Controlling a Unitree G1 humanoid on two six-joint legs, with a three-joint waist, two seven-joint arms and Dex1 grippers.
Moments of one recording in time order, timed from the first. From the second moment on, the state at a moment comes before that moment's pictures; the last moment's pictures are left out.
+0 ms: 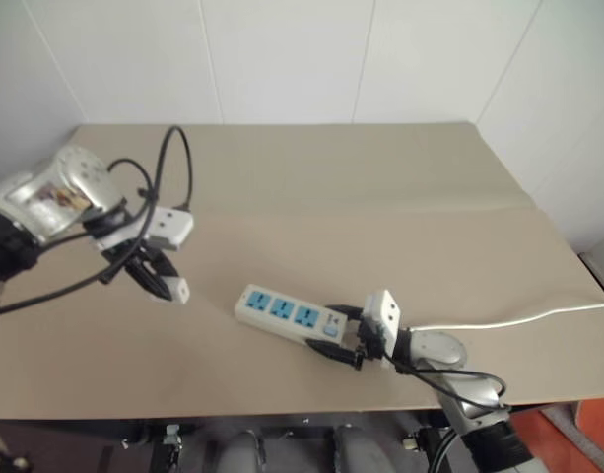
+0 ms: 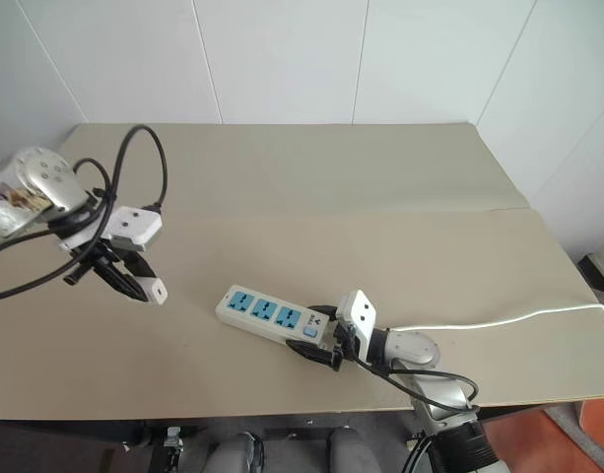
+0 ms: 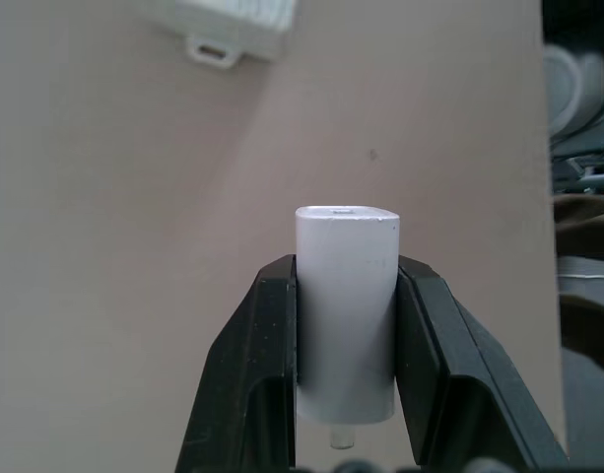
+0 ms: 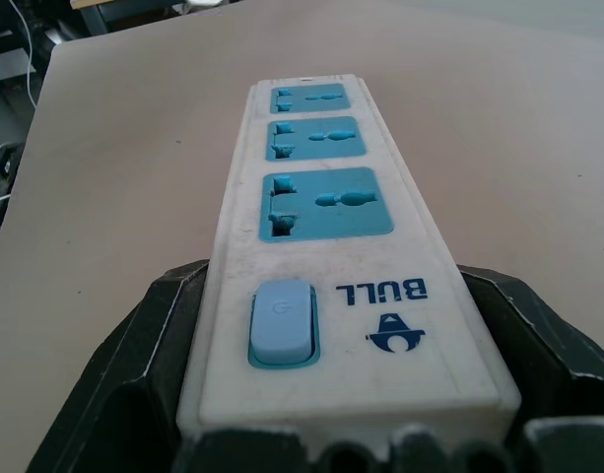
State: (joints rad) left arm -1.43 1.23 -1.35 0.45 -0.53 0.10 -1.61; right arm -0.17 -0.38 0.21 -0.07 0.30 0.14 0.94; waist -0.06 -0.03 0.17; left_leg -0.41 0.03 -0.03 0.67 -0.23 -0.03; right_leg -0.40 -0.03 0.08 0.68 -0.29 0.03
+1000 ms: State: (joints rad) left arm -0.99 1.15 -0.86 0.32 -0.16 0.26 -1.61; right arm -0.16 -0.40 0.20 -0.09 0.30 0.17 0.94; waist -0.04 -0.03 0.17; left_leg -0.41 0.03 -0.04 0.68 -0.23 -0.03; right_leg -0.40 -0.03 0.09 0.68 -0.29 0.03
